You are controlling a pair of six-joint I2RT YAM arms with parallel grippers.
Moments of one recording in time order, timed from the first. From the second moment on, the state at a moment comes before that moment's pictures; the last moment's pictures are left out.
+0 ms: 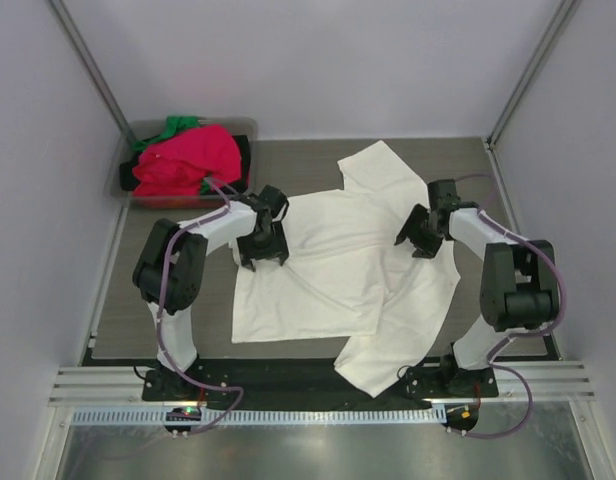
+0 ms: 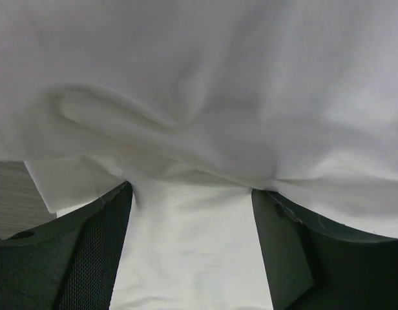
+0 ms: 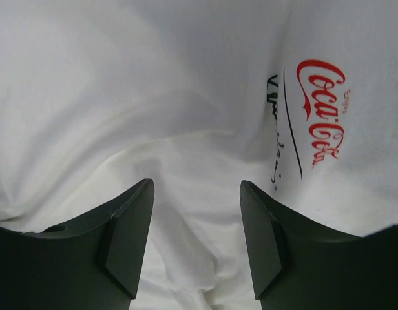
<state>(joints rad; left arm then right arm) -0.51 1.90 1.27 -0.77 -0.12 -0.73 0.05 1.59 0.99 -0.51 -0.12 0.62</state>
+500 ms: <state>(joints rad) -0.27 2.12 1.64 -0.87 -0.17 -0.58 0.05 2.13 1.60 -0.56 -0.19 0.51</state>
